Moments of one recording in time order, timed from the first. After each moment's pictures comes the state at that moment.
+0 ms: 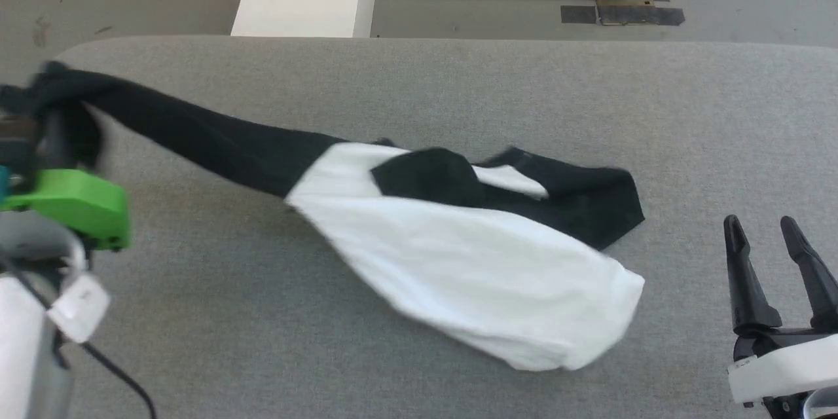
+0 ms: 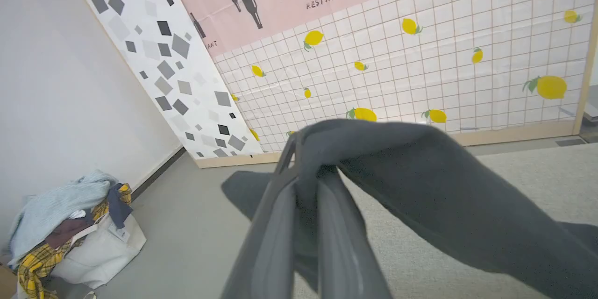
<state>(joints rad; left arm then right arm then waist) -0.30 0.55 -0.09 -0.14 -0.17 0.26 0.19 0.15 -0.05 -0.16 -0.39 0.27 0.13 0.15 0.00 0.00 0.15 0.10</state>
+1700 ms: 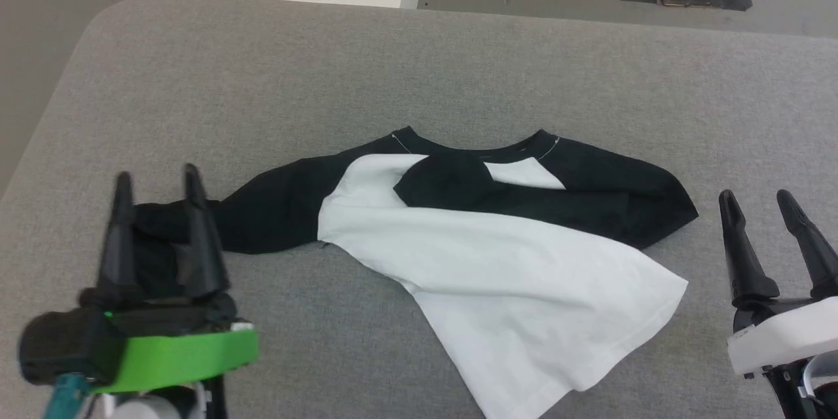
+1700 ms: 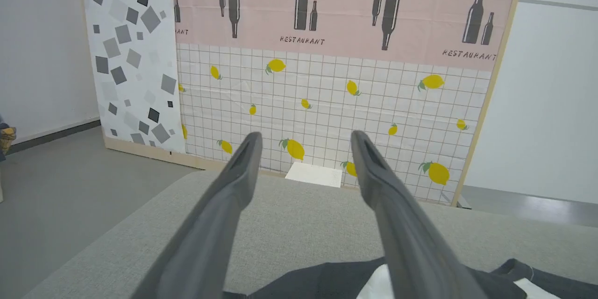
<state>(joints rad) 0.02 0.25 -0.12 -0.38 -0.33 0.23 -0.25 0.06 -0.07 -0.16 -0.39 0.25 0.13 0.25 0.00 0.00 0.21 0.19</state>
